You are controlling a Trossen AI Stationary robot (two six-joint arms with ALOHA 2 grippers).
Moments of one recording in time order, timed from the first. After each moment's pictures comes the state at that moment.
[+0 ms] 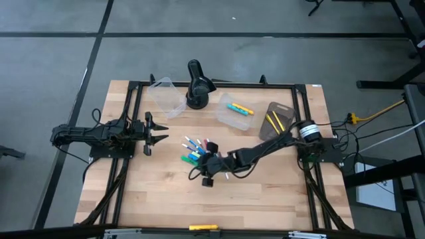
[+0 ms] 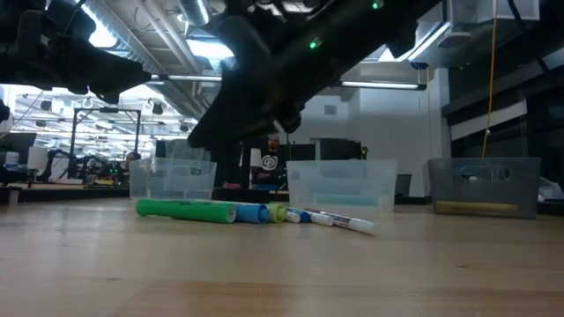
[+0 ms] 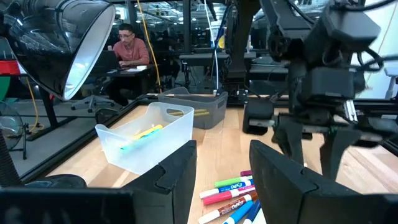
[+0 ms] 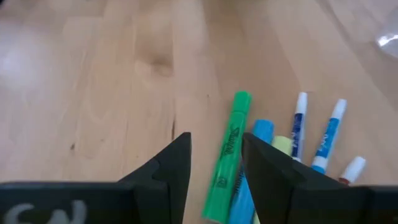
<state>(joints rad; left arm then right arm) -0.01 0.01 0.01 0.03 -0.14 0.00 0.28 2.03 1.32 0.12 0.36 0.18</state>
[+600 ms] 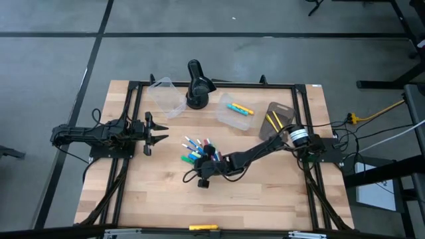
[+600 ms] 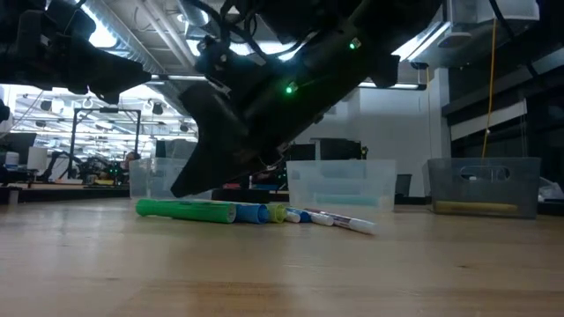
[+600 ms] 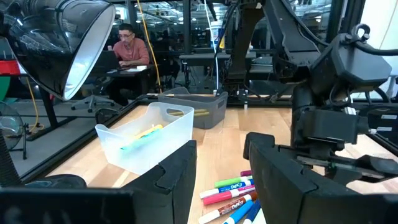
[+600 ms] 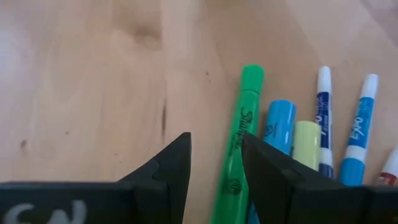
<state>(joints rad) -0.01 0.01 0.01 0.03 -0.14 0.00 0.28 2.17 1.40 0.11 0.40 0.20</state>
